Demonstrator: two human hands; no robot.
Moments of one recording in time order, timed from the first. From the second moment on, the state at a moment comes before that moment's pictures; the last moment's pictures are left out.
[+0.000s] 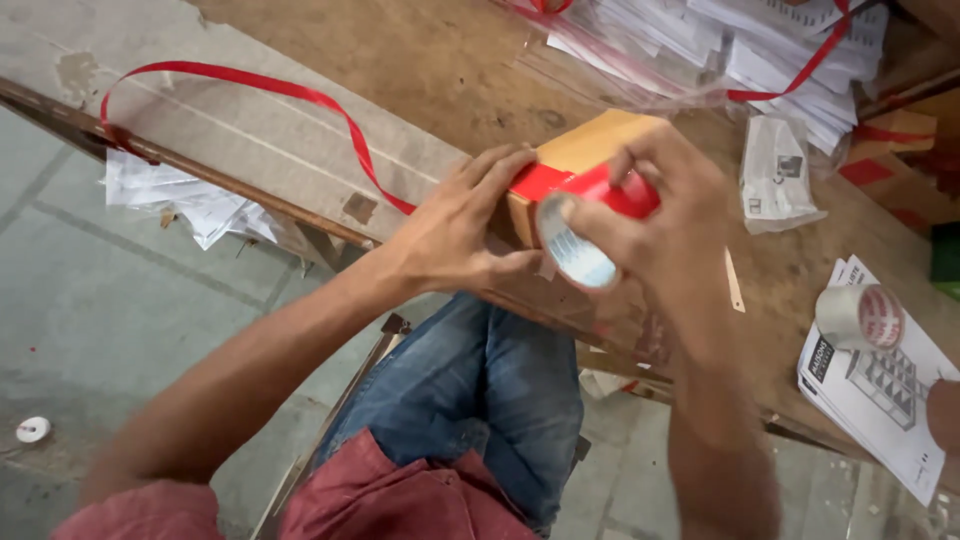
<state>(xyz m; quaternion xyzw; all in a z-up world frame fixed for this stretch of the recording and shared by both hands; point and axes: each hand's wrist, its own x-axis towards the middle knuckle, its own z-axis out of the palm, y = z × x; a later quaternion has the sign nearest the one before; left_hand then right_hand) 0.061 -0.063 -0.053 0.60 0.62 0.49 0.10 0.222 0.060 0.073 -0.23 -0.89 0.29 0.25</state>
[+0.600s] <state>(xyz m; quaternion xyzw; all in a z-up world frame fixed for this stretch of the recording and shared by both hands) 0.056 -0.053 -0.055 0.46 0.69 0.54 0.14 0.177 0.077 0.091 -0.21 -0.95 0.23 -0.04</state>
